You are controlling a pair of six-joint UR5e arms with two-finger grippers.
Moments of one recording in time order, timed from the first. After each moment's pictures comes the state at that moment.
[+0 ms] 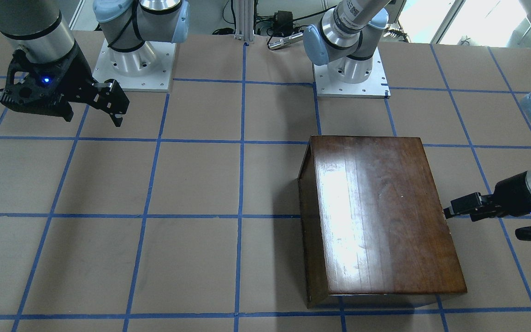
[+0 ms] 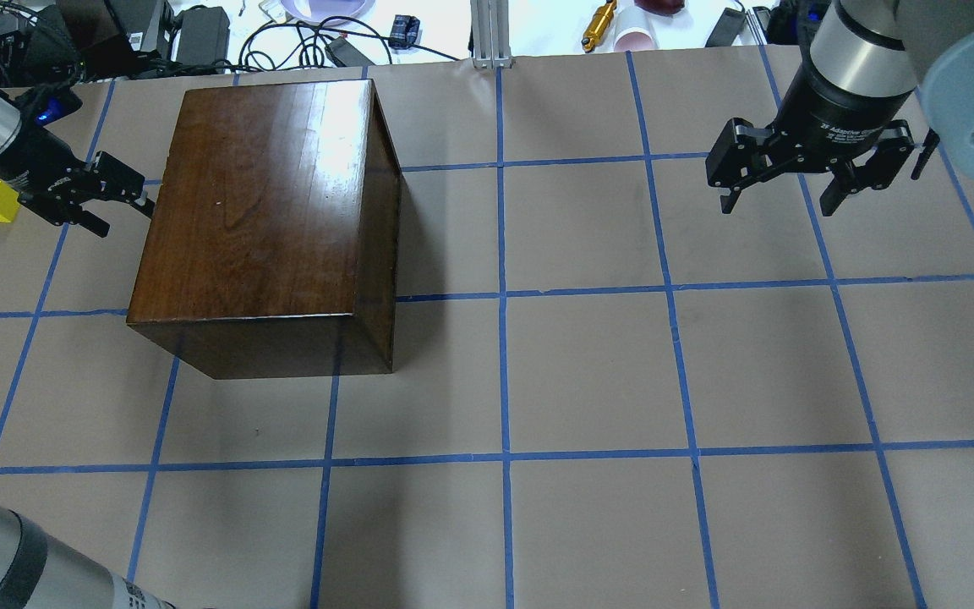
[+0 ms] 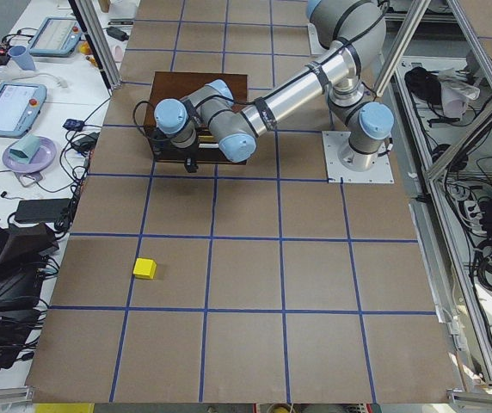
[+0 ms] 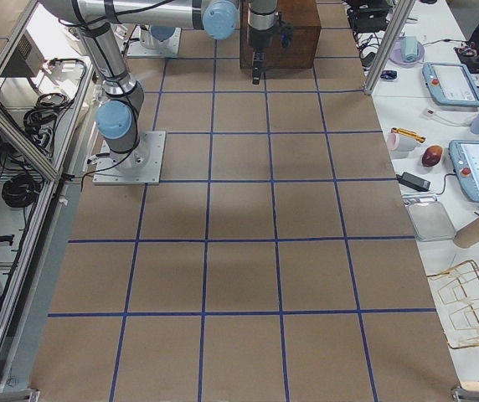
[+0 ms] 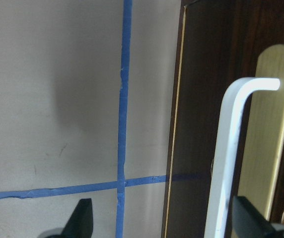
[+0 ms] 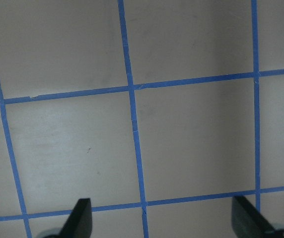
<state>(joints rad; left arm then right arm) -1.06 -2.00 -1.49 -1.44 1.32 0.50 1.52 -1.59 1.63 -1.60 -1.59 0.04</state>
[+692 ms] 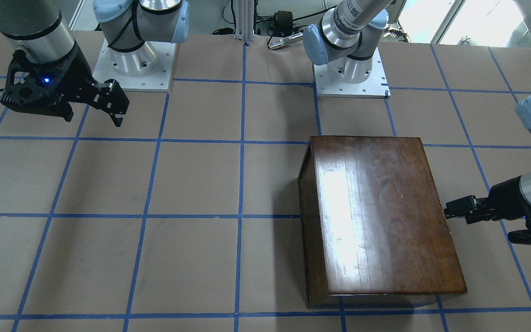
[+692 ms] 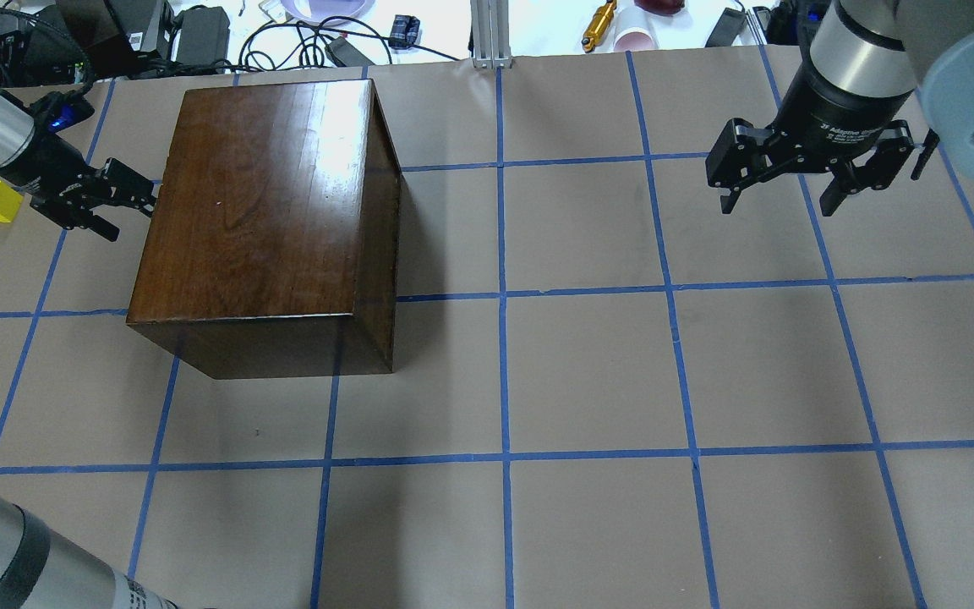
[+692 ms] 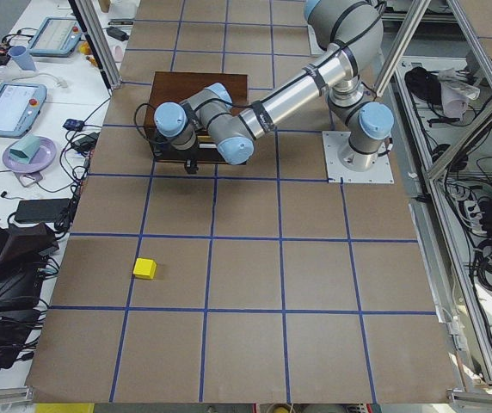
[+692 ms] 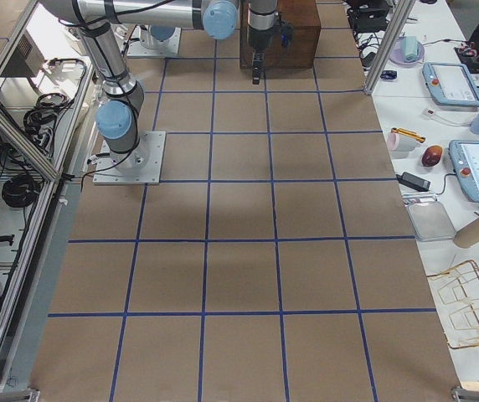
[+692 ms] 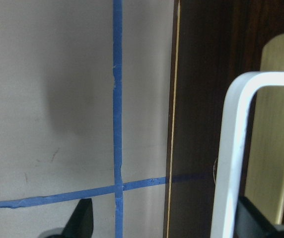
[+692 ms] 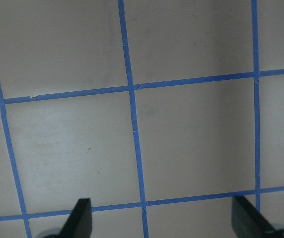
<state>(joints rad) -1.06 -2.02 -1.50 -1.42 1.32 0.51 1.52 -1.59 1.63 -1.60 -1.59 0.04</state>
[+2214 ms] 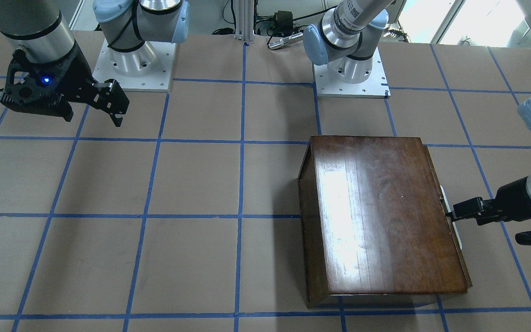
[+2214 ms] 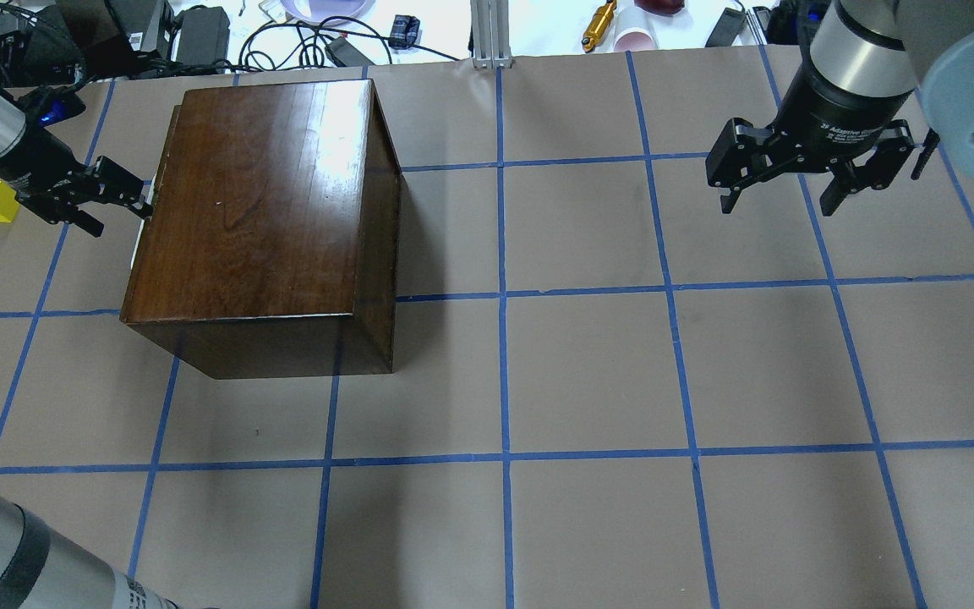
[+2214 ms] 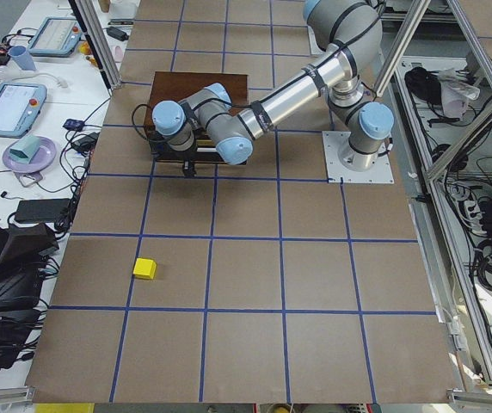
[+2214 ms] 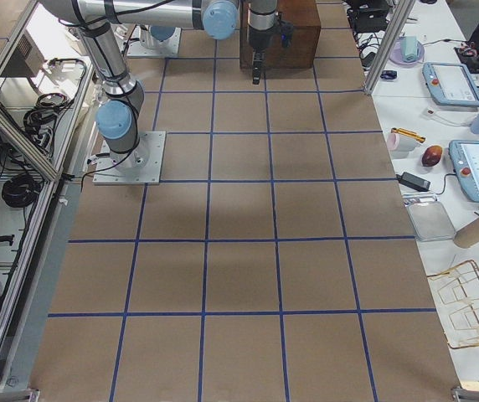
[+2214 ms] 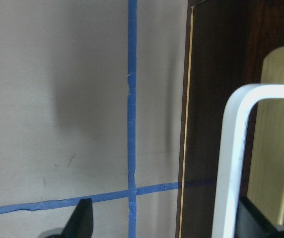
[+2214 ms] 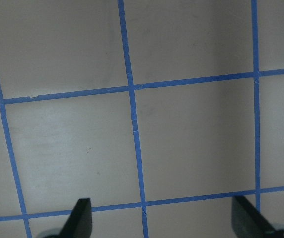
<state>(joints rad) -1.06 -2.02 -1.48 -1.39 1.39 0.51 1.52 -1.59 1.63 -1.60 -1.59 0.04</state>
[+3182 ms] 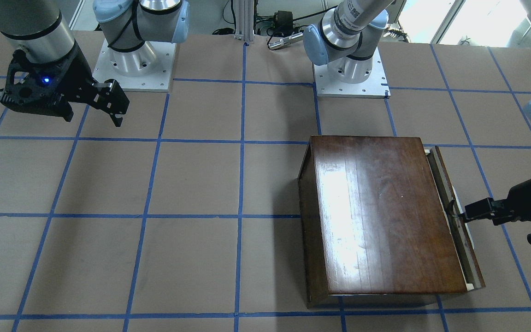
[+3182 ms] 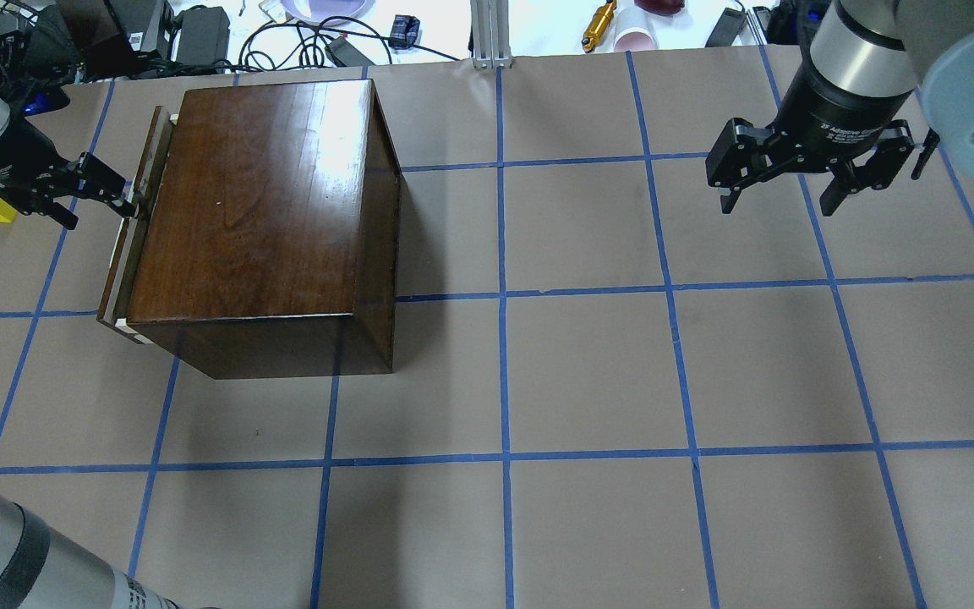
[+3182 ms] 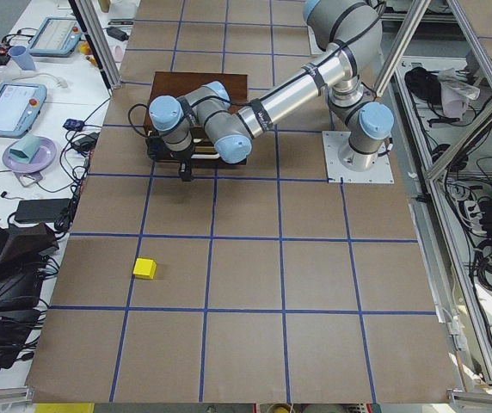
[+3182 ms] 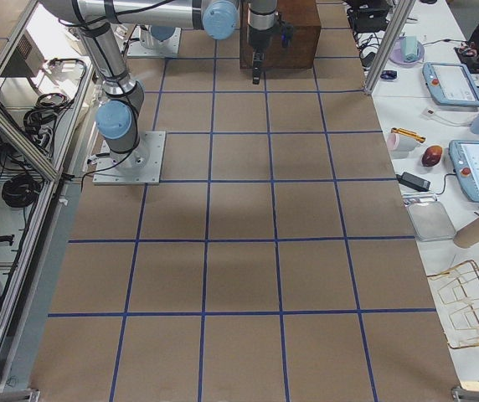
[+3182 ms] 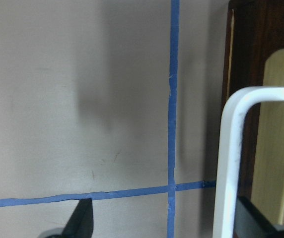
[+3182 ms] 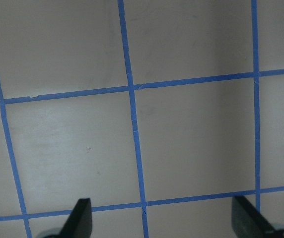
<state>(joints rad) -1.06 -2.02 -1.45 -1.37 1.46 0.51 1.52 -1.59 1.63 -1.60 -1.59 0.04</state>
